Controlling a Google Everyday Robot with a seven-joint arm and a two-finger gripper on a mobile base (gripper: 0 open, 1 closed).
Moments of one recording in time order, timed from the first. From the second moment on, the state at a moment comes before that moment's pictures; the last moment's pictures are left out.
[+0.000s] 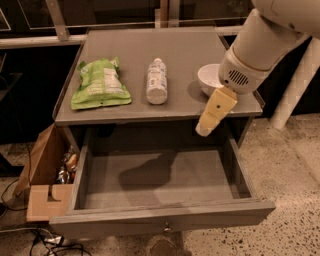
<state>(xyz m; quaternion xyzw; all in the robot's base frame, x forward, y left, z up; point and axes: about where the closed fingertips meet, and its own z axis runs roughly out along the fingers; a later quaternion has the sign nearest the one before) 0.513 -0.154 0.913 -0.46 0.87 0.01 0.16</state>
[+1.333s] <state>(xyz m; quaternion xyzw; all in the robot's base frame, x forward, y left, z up) 0.508 -0.086 0.948 -0.44 0.87 0.08 0.21</state>
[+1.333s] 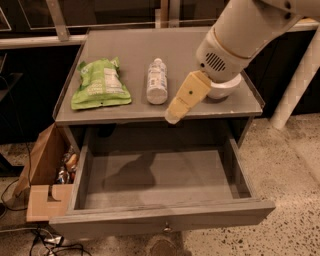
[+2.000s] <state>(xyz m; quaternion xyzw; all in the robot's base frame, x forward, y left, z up) 0.509 -0.082 0.951 -0.44 0.87 0.09 0.22</state>
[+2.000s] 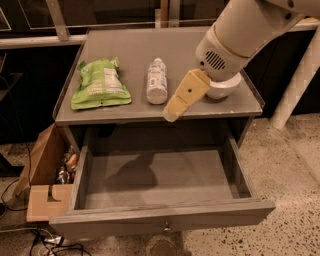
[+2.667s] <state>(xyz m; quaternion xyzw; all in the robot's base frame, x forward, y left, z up) 0.567 -0.049 0.943 -0.43 0.87 0.13 0.21</state>
